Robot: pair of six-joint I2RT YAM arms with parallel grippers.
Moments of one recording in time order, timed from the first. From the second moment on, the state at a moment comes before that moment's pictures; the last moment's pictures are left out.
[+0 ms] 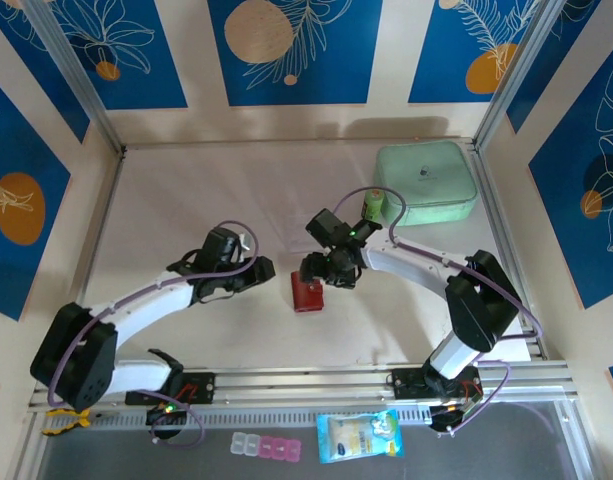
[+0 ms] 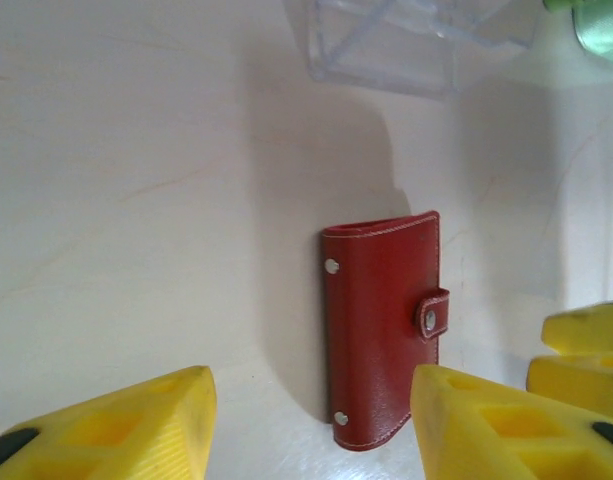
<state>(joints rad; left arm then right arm) -0.56 1.29 0.63 -0.19 0.33 -0.82 0.77 1.61 1.13 -0.81 -0.14 0.83</state>
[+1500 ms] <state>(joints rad) -0.67 1.55 0.49 0.32 0.42 -1.15 0.83 1.89 1.30 -0.89 -0.10 0.73</state>
